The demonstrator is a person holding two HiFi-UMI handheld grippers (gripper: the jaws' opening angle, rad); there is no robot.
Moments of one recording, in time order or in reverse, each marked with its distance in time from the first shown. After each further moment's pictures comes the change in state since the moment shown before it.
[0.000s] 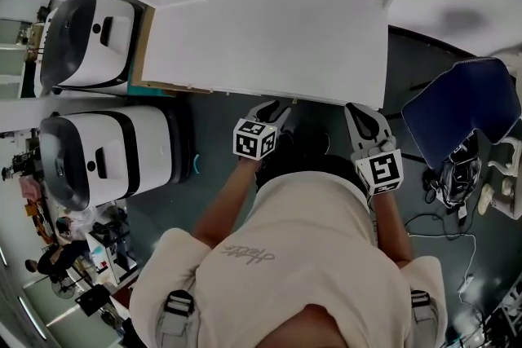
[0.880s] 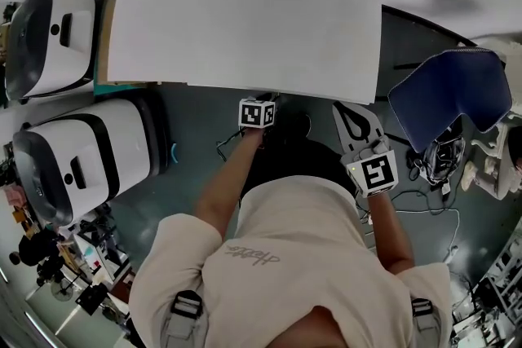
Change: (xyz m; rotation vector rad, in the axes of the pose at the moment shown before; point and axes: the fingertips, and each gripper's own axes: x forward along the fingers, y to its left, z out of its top) left arm 0.139 0.070 -0.113 -0.236 0.299 0.021; right arm 0.041 -0.008 -0.023 0.003 0.085 0.033
